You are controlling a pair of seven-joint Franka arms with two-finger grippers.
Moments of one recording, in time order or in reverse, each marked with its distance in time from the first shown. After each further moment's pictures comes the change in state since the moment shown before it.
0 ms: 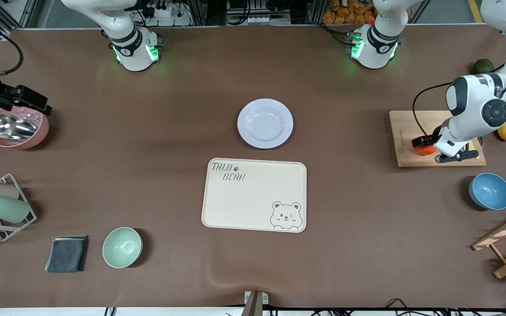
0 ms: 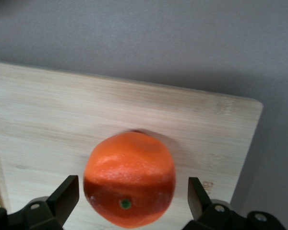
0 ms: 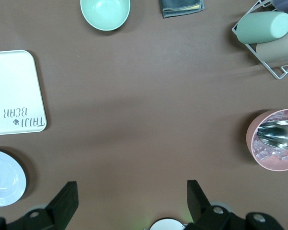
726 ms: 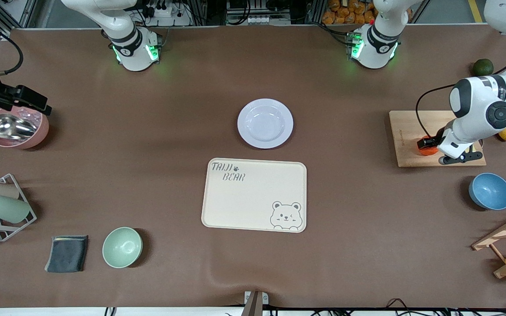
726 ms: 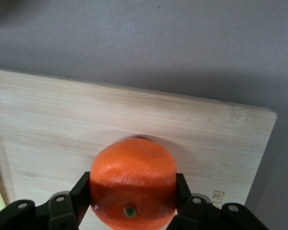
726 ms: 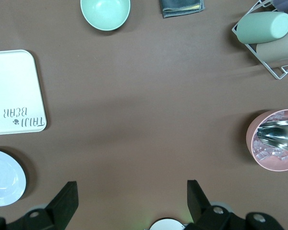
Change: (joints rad) left arm 0.017 0.022 -0.007 0.025 0.021 0.001 0.001; right arm 0.000 0.000 0.000 0.000 0.000 0.000 -0.002
